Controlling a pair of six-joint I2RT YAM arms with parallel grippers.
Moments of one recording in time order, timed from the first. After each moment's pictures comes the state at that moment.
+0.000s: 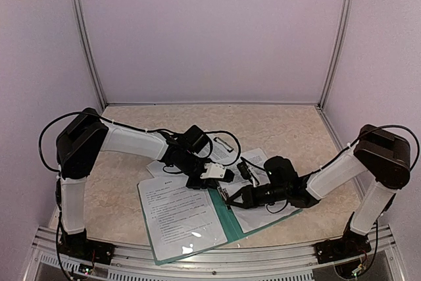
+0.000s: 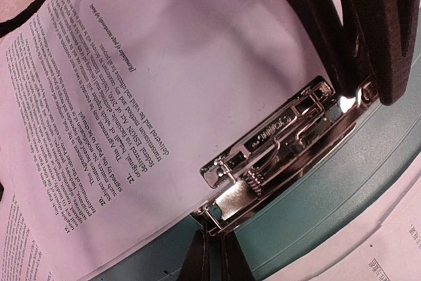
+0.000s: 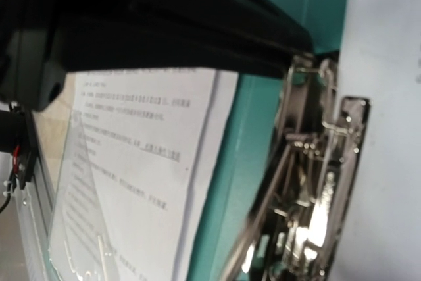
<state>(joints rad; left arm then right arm) -0.86 2.07 1.32 -0.32 0.38 0.97 0.90 1.71 0.51 0.63 -0.45 0.75</state>
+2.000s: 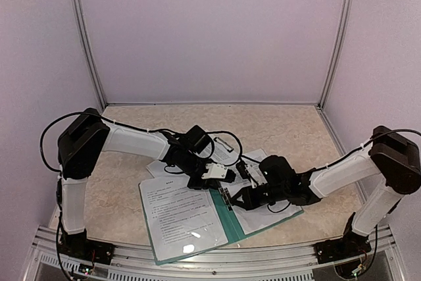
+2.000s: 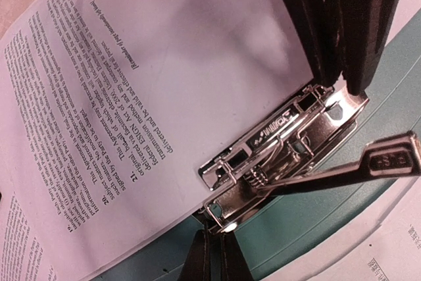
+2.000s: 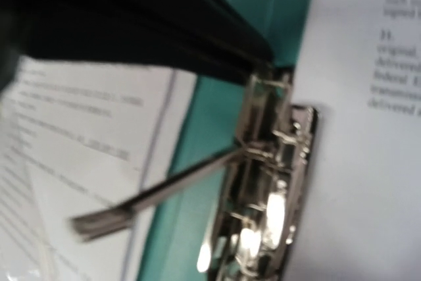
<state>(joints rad) -0.87 2.08 1.34 -0.34 0.38 0.97 0.96 1.63 0.57 0.38 -0.26 0.60</state>
